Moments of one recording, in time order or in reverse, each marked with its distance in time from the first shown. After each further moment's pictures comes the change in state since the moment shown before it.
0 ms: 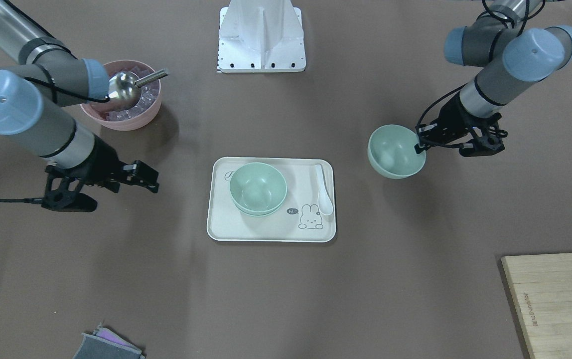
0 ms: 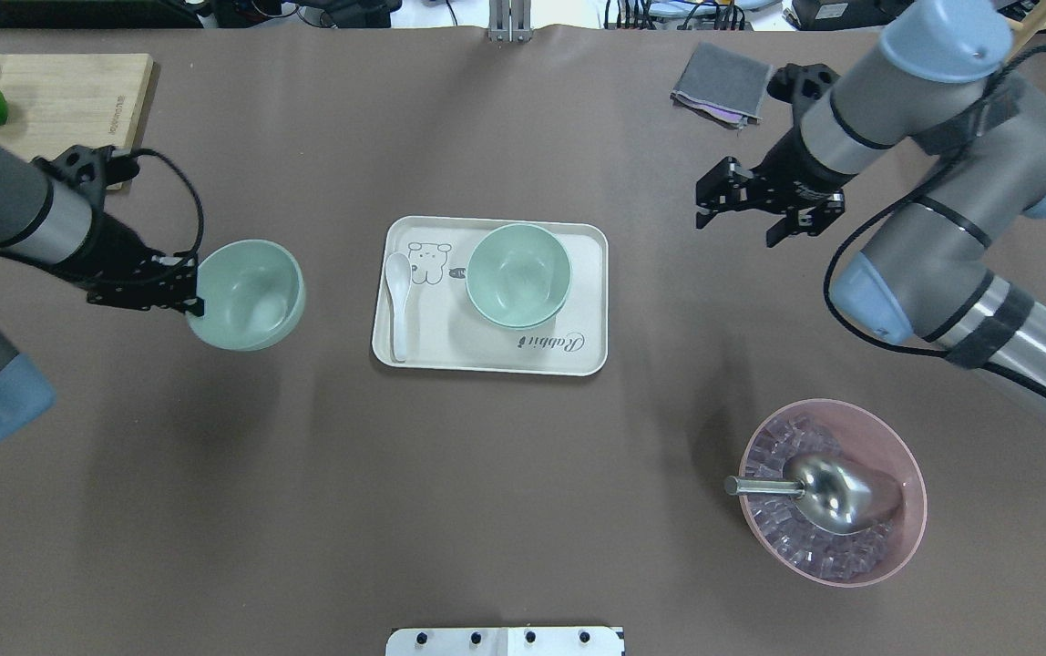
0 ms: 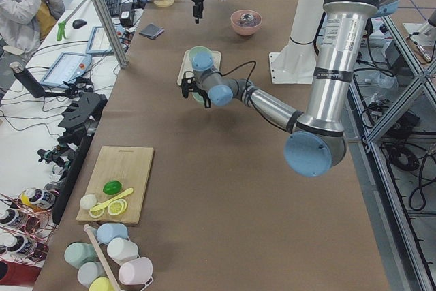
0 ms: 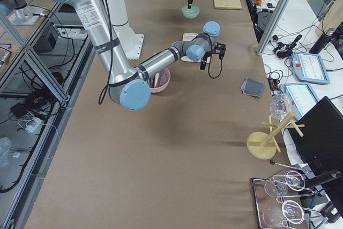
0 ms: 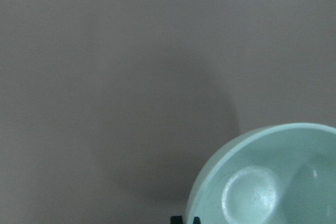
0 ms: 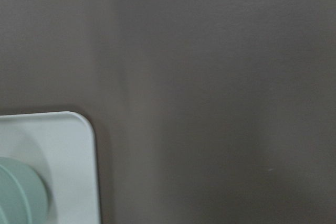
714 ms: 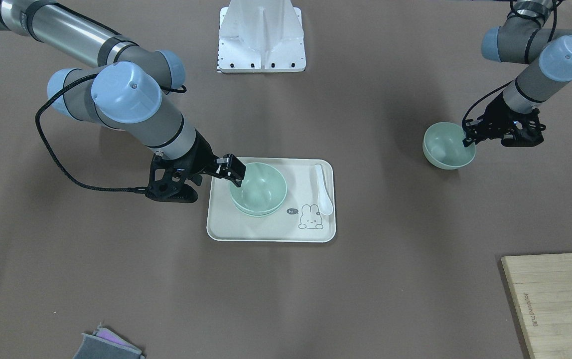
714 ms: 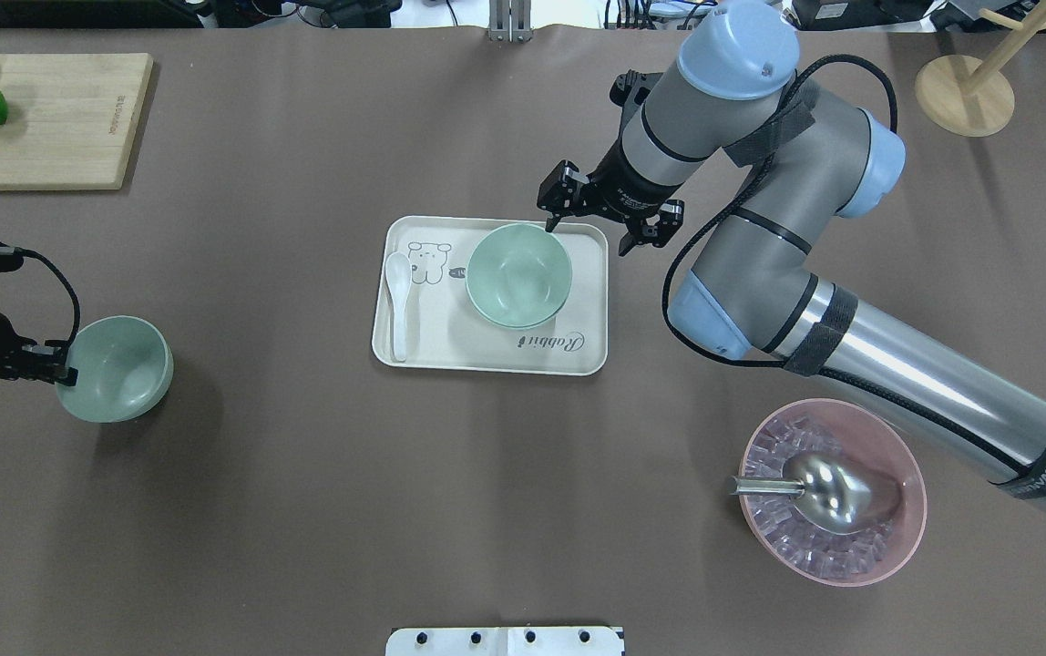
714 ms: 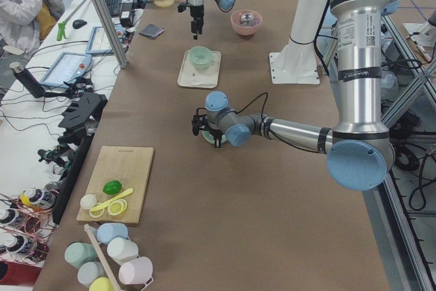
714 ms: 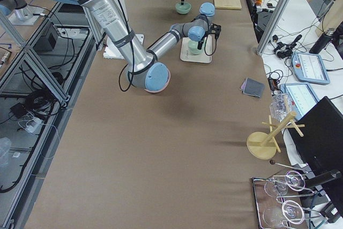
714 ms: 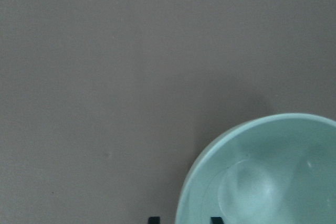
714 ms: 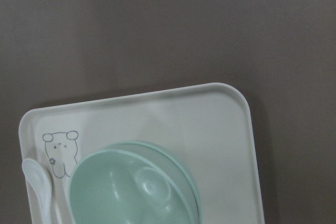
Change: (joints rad) left arm -0.009 0.391 0.070 -0.316 0.072 0.243; right arm -0.184 0.296 -0.123 0.006 -0.130 0.291
